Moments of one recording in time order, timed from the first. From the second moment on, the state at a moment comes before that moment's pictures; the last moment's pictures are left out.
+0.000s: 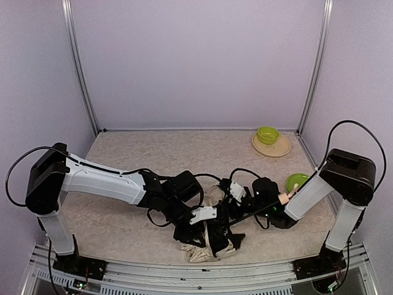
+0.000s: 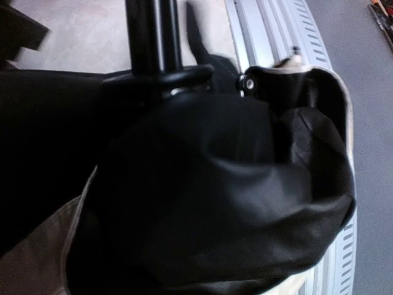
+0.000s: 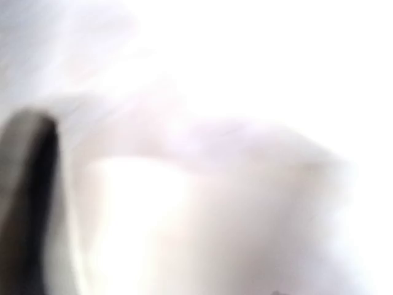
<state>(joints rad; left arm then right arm) -1.12 1.83 1.15 -0.44 0.49 0.34 0.85 1.81 0.48 0.93 -0.10 -0.20</state>
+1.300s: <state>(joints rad) -0.94 1.38 1.19 -0.45 -0.35 0.17 0.68 1.38 0.57 0.30 -0.01 -0.19</state>
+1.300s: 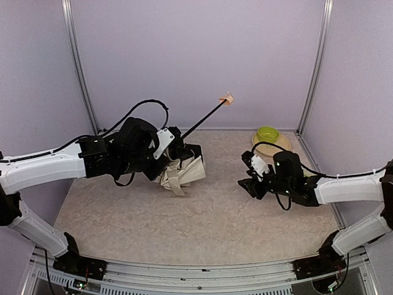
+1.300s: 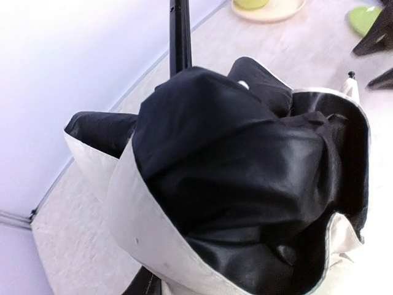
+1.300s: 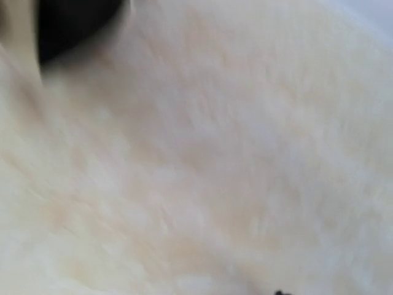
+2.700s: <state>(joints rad) -1.30 1.69 1.01 -0.39 -0.35 0.34 0.85 1.75 0.90 -0.26 -0.48 -0.29</state>
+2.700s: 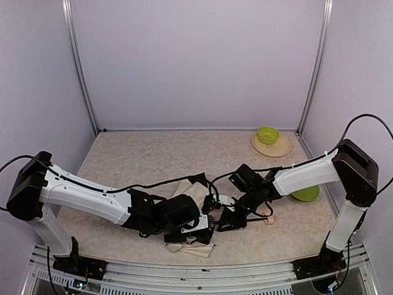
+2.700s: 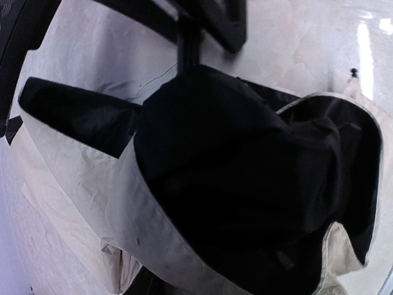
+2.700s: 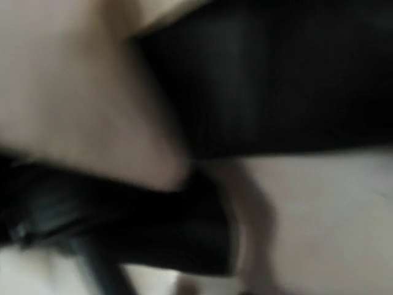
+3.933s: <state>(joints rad) -1.22 1.00 0.91 -0.04 0.27 0.13 0.75 1.09 0.91 -0.09 -0.26 -0.32</state>
